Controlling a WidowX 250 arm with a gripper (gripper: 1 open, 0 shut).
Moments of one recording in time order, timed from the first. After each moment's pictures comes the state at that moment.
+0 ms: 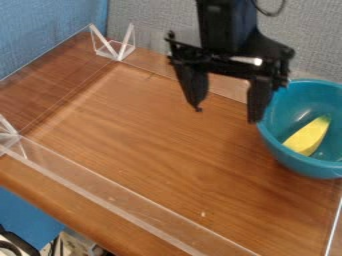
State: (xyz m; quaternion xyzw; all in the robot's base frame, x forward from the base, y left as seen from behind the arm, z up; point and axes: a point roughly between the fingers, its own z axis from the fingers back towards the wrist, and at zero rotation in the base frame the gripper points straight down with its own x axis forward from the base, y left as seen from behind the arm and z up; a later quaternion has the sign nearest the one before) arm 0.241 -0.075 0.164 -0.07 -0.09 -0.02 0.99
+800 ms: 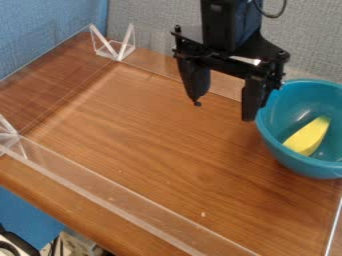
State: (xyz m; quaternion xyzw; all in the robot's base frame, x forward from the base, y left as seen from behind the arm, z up) arm 0.253 -0.061 0.157 -0.05 -0.08 -0.03 1.00
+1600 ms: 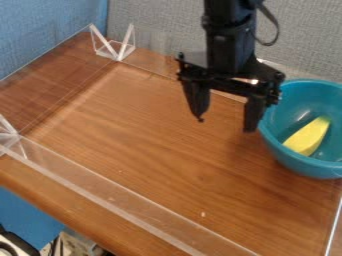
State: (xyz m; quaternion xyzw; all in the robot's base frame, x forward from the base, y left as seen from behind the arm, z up) arm 0.273 -0.067 0.126 -0.05 -0.06 0.00 1.00
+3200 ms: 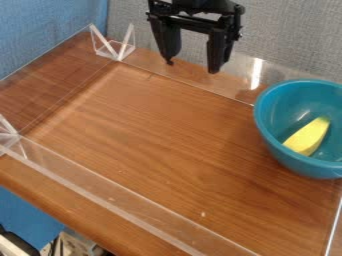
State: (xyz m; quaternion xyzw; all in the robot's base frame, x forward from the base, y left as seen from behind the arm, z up) arm 0.292 -0.017 0.167 -0.04 -0.07 -0.02 1.00
